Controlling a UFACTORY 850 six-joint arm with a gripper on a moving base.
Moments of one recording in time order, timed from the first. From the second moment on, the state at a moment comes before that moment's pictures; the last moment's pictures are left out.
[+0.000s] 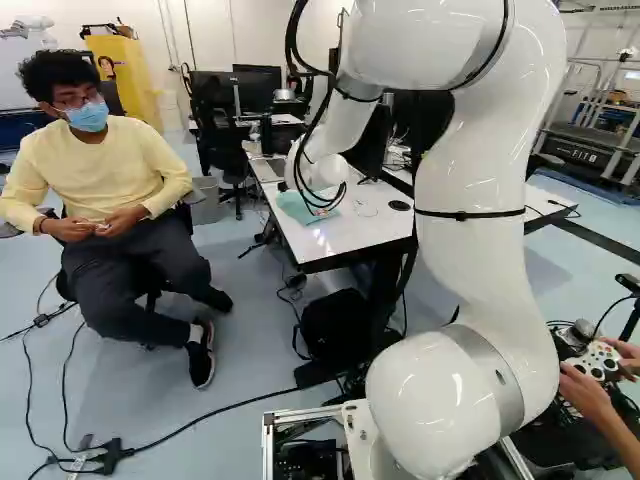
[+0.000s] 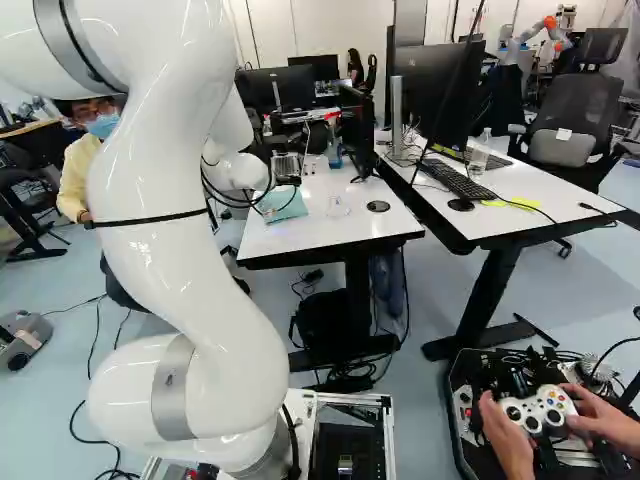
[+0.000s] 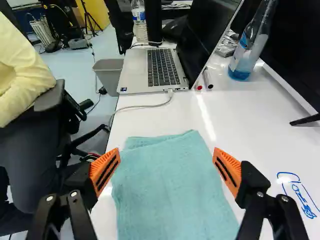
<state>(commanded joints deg) 10.6 -23.0 -54.1 1.3 27.9 0.0</state>
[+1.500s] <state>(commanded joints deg) 10.6 -23.0 -54.1 1.3 27.9 0.0</state>
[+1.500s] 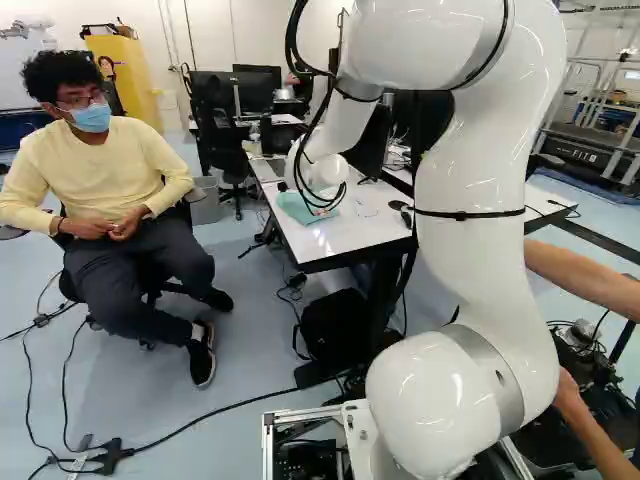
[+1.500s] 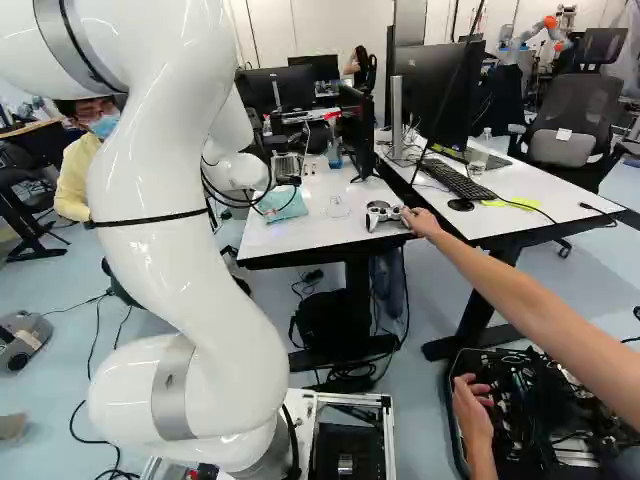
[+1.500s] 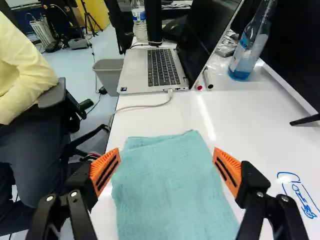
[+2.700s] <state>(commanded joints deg) 10.6 -23.0 -54.1 1.3 27.9 0.0</state>
